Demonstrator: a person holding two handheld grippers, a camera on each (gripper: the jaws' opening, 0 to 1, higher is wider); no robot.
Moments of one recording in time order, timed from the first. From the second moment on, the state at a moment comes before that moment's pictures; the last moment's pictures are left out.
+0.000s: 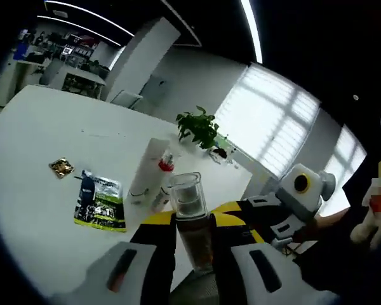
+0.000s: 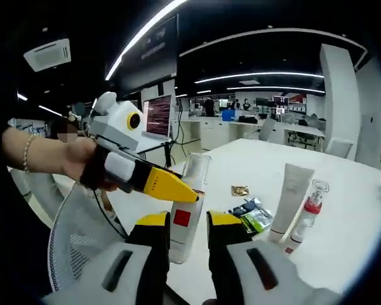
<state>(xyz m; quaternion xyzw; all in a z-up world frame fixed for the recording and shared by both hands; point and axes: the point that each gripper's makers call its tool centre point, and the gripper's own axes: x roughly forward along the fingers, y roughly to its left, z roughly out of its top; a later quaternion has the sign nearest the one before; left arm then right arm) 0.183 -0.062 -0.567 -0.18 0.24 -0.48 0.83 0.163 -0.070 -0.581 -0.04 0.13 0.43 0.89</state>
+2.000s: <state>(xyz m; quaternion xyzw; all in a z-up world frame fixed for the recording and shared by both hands) 0.192 -0.132 -0.630 0.18 0.18 -0.64 0.72 0.205 -0.109 -0.679 -0.12 0.20 0.46 0.86</state>
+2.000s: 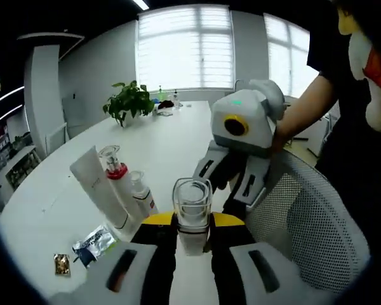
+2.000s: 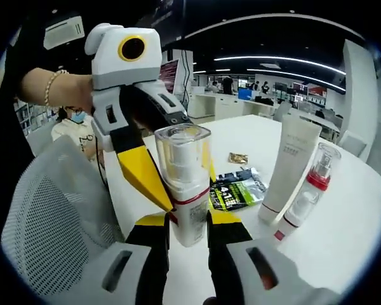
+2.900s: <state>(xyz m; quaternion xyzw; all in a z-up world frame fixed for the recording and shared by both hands) 0.218 -0.145 -0.683 0.22 0.21 -0.65 0.69 0.230 -0.124 -0.729 -0.14 0.25 0.44 0.85</state>
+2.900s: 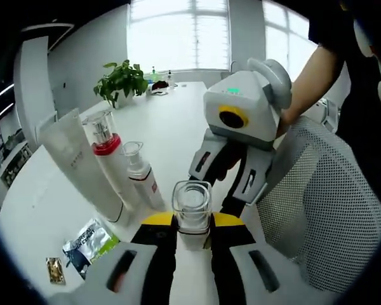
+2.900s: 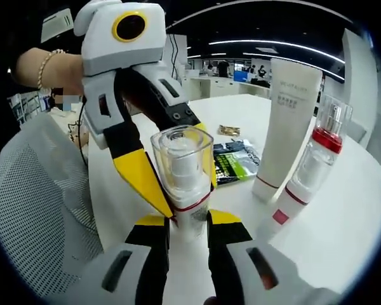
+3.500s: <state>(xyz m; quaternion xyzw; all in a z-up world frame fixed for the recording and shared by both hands) 0.227 -0.151 -0.685 0.22 0.21 -0.66 0.69 0.234 -0.132 -0.745 -0.16 0.27 0.43 0.85</state>
